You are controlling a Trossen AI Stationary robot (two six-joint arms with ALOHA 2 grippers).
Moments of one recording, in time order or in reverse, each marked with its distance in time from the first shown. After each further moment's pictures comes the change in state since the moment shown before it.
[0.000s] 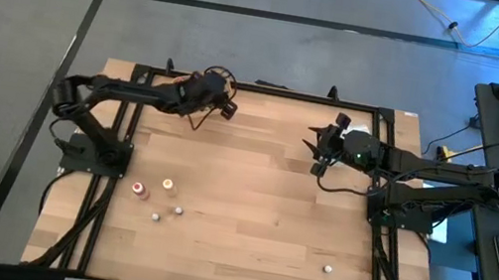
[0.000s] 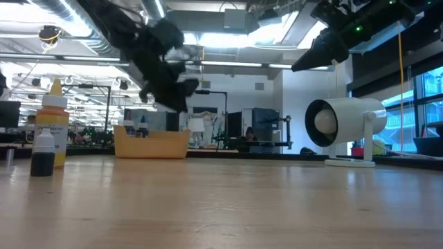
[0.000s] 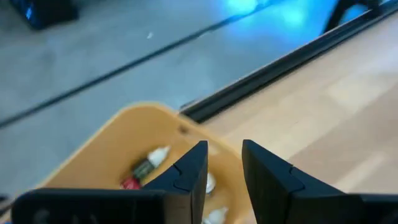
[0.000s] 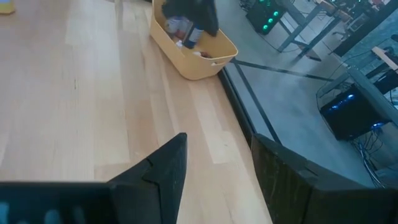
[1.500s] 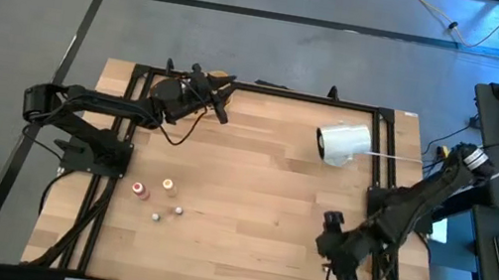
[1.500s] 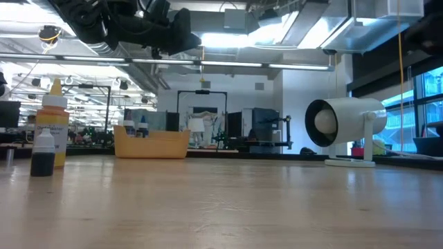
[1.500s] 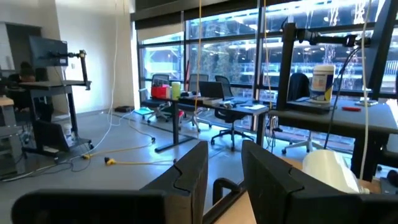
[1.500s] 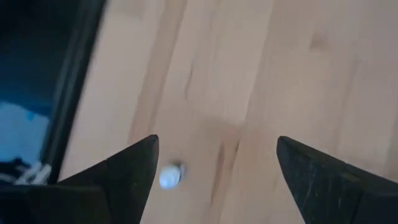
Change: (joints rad) left arm -0.123 -0.224 -0.240 0.847 0.160 0.293; right arm 0.913 0.328 0.247 -0.624 -0.258 0.846
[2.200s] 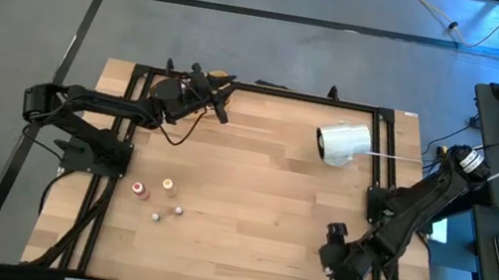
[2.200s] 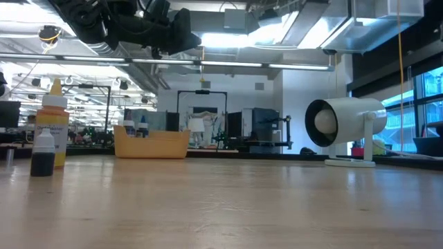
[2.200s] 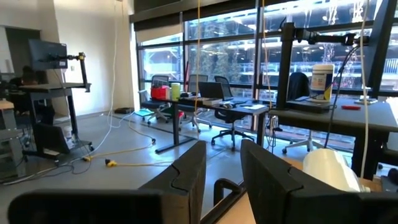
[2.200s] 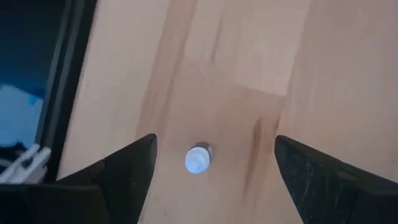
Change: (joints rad) left arm 0.000 0.000 0.000 0.004 -0.002 0.015; right arm 0.110 0.059 -0.097 0.123 0.000 0.145
